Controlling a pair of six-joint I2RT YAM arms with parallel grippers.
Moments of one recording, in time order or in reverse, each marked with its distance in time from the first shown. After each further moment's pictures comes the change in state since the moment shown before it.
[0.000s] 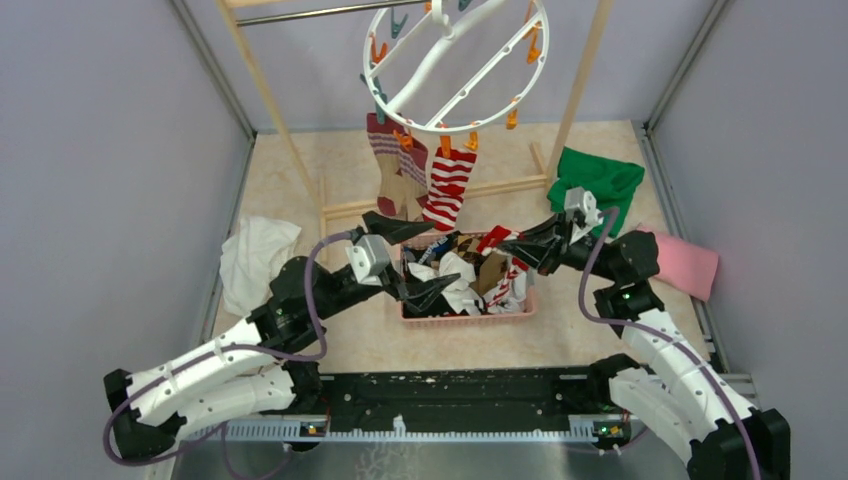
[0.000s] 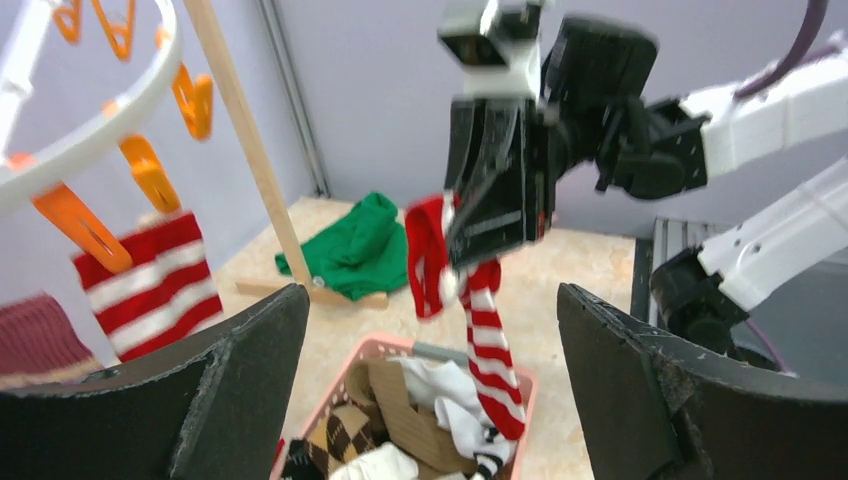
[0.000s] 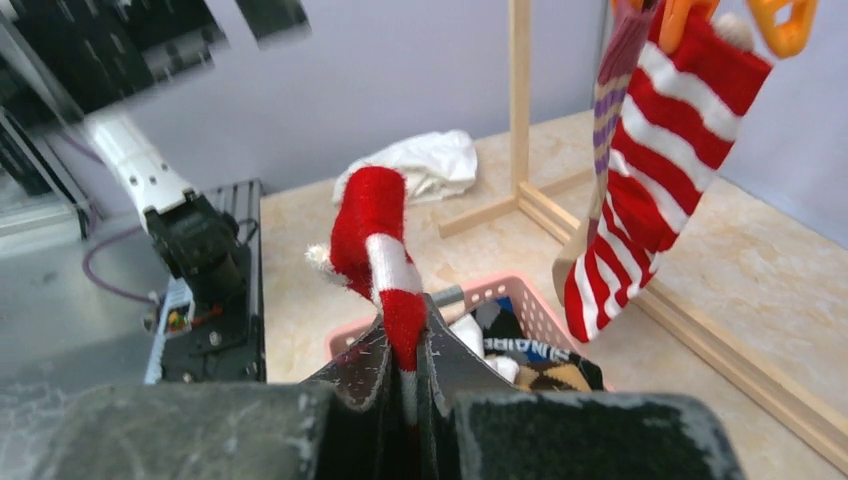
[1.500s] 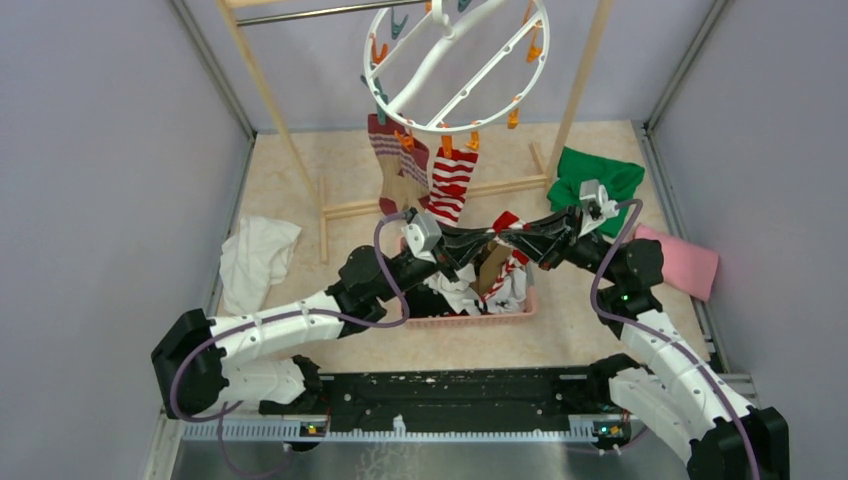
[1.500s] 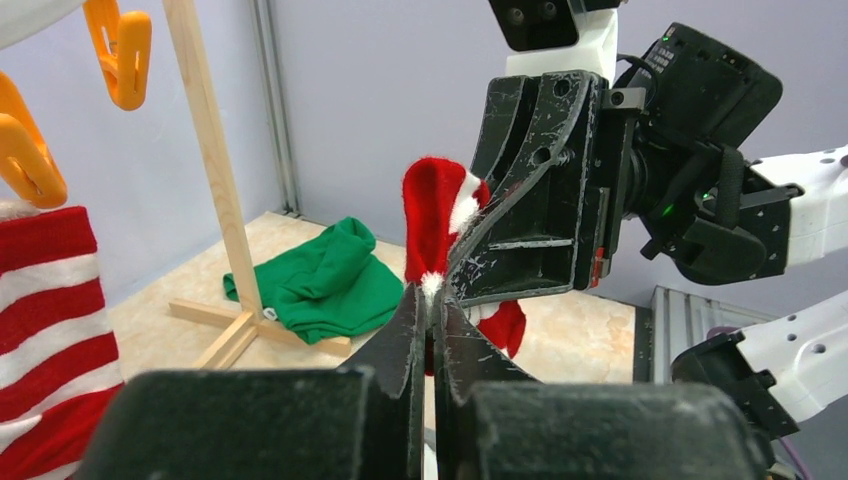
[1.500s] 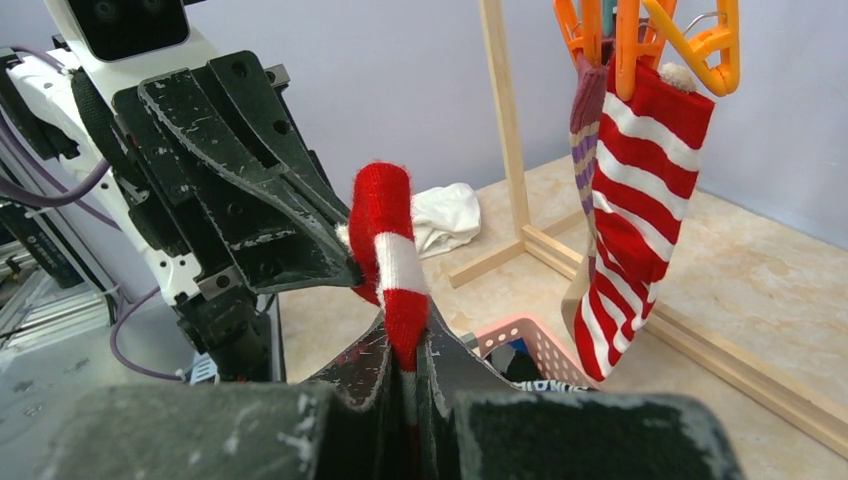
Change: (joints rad) left arm 0.001 0.426 -0.091 0.622 -0.043 -0.160; right arm -0.001 0.002 -0.030 0.205 0.118 0.246
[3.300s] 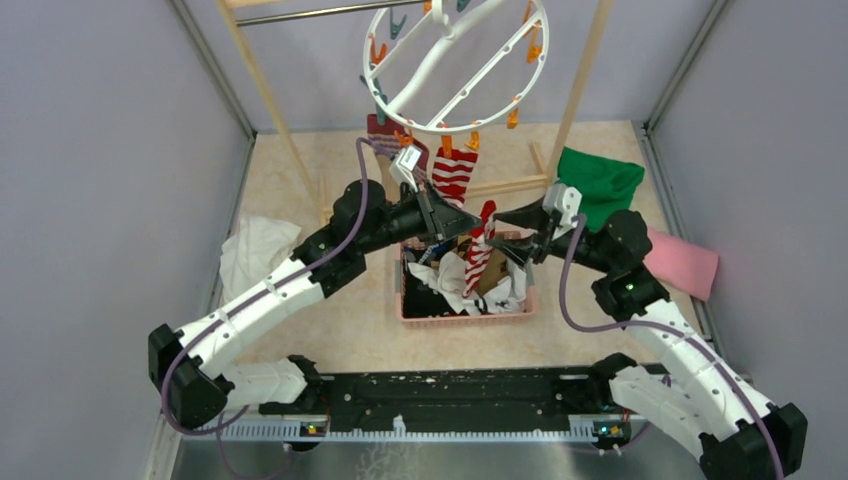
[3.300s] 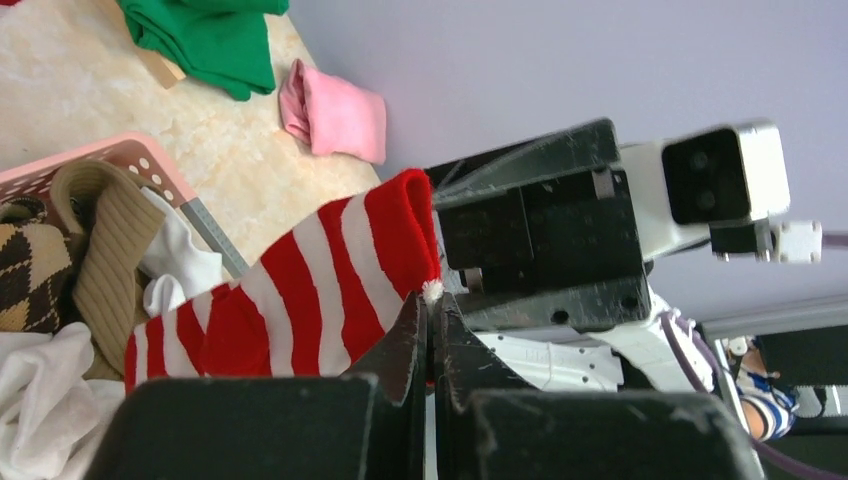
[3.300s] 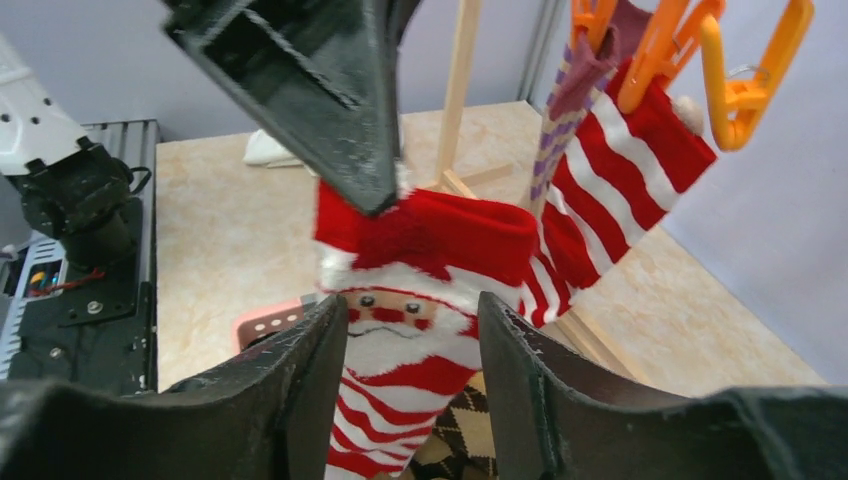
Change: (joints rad) left arm 0.228 -0.008 0.385 -0.846 0.205 -0.874; right arm 0.133 0.035 0.201 -0.496 0.092 -0.593
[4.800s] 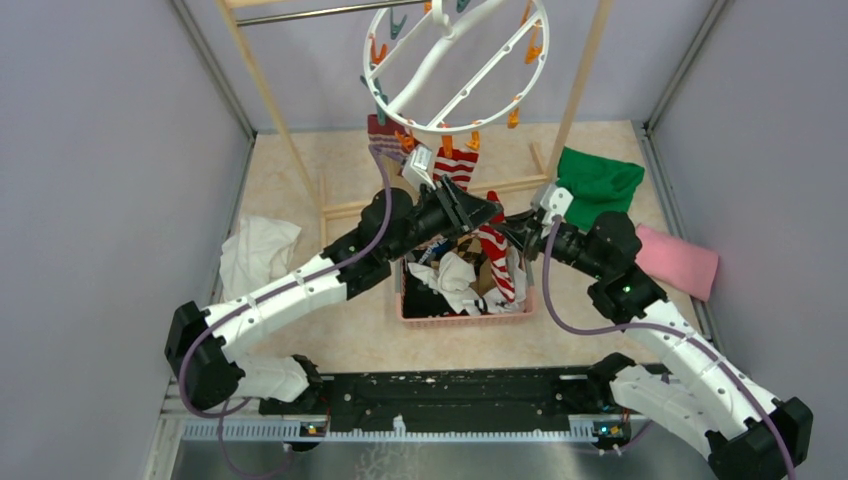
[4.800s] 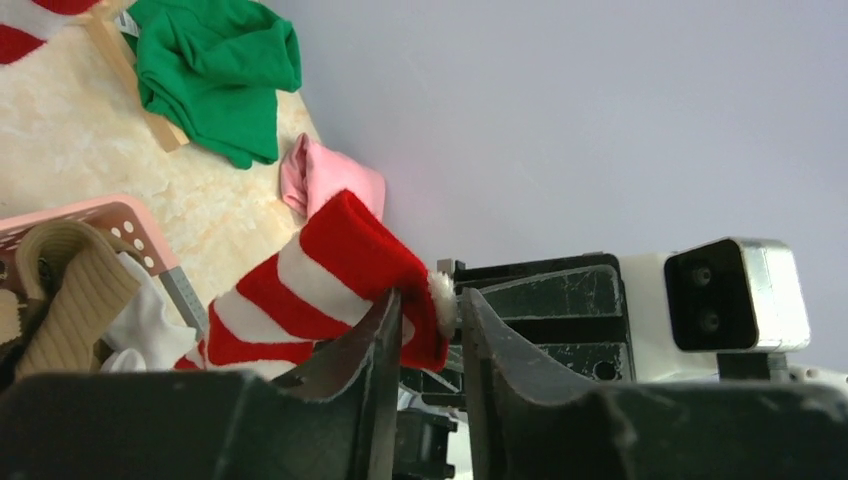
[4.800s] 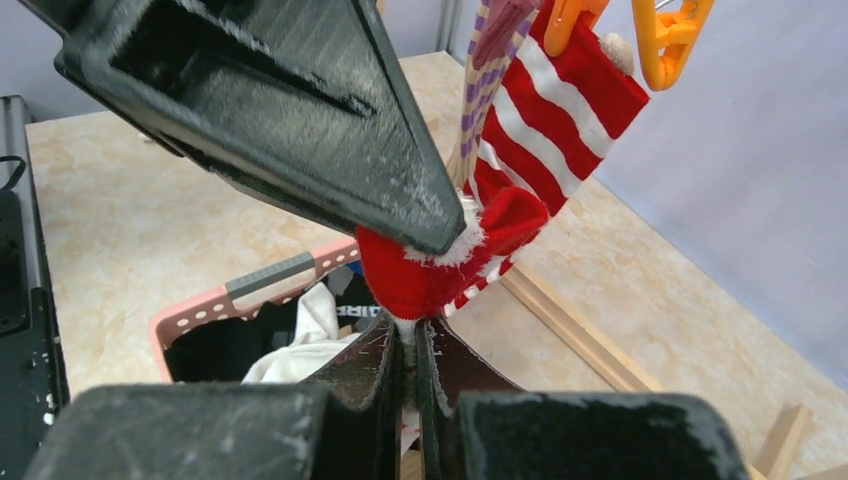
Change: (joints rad) left arm -0.107 0.117 -0.002 0.185 -0.285 -0.103; right arm 0.086 -0.010 0.018 -0.118 0.257 -0.116
